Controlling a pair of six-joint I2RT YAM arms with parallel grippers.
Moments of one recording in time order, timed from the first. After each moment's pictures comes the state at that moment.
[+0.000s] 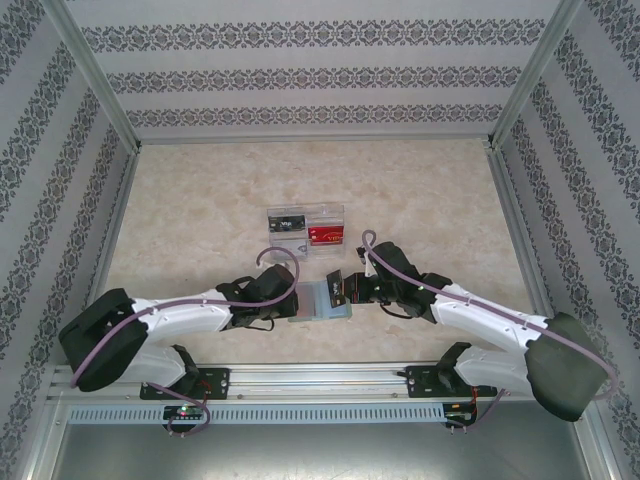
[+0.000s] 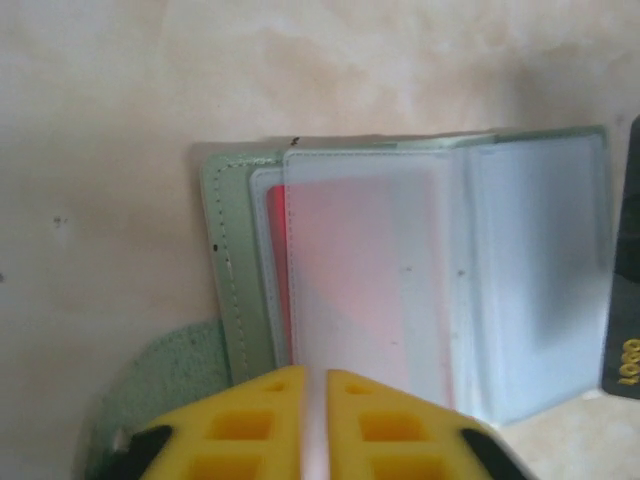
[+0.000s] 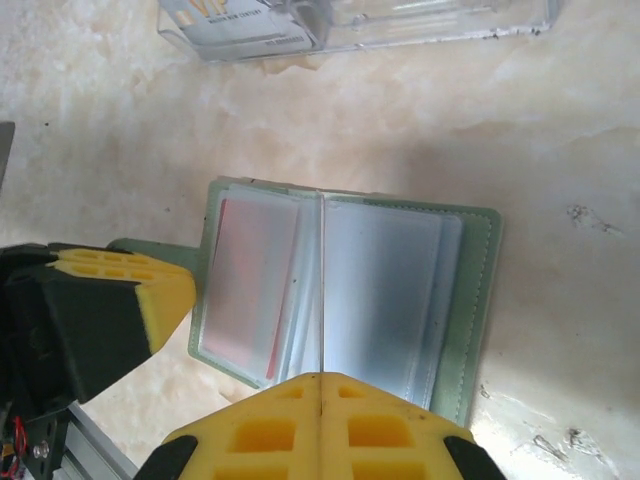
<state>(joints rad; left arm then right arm) -0.87 1.32 0.55 -0.18 -0.06 -0.94 0.72 1.13 0.54 -0.22 -0.25 0.70</state>
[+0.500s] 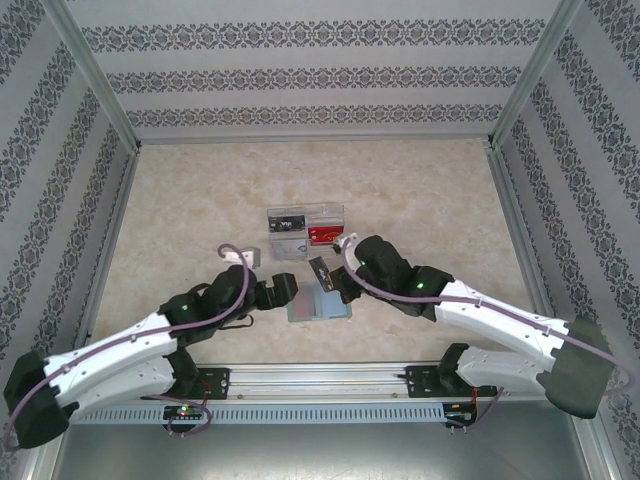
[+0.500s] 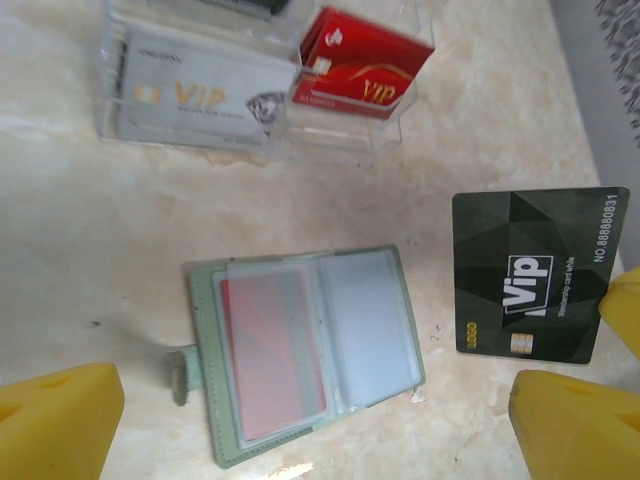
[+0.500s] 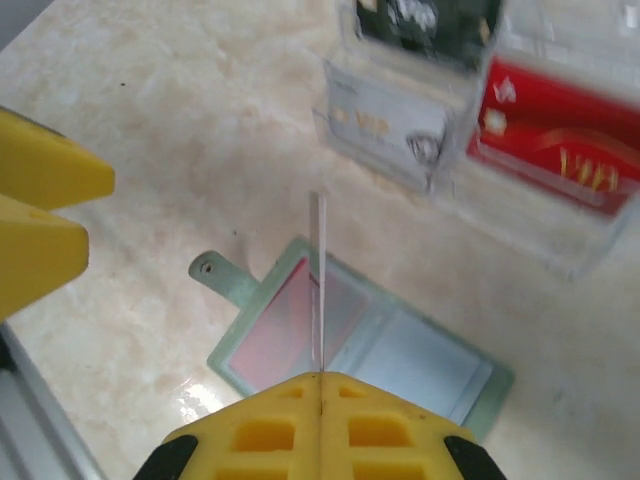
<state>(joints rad) -0.87 0.79 0.51 -0.36 -0.19 -0.92 0.92 1.11 0.76 -0.34 -0.02 0.27</state>
